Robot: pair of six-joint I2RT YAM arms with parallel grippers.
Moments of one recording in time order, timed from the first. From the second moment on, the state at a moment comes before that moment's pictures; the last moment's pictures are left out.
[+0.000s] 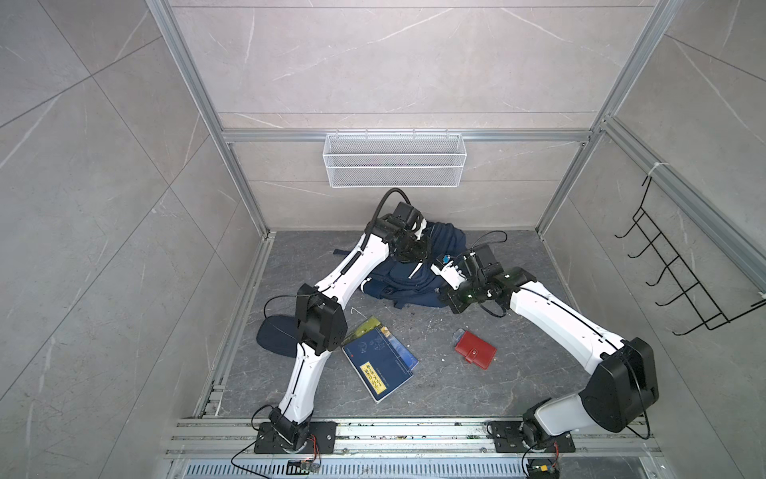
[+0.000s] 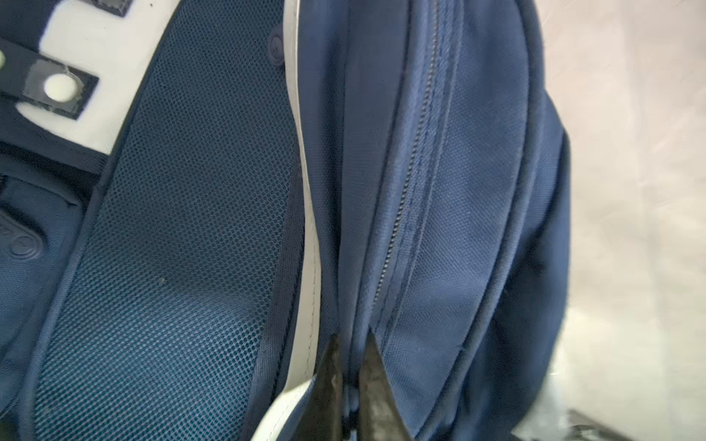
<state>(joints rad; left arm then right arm) -0.61 2.22 2.29 -0.94 0.39 -0.50 0.48 1.50 1.24 -0.74 -0.28 -0.22</state>
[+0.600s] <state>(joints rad) -0.57 2.22 2.30 -0.82 0.53 -0.83 0.63 1.58 1.24 -0.61 -0.22 -0.14</state>
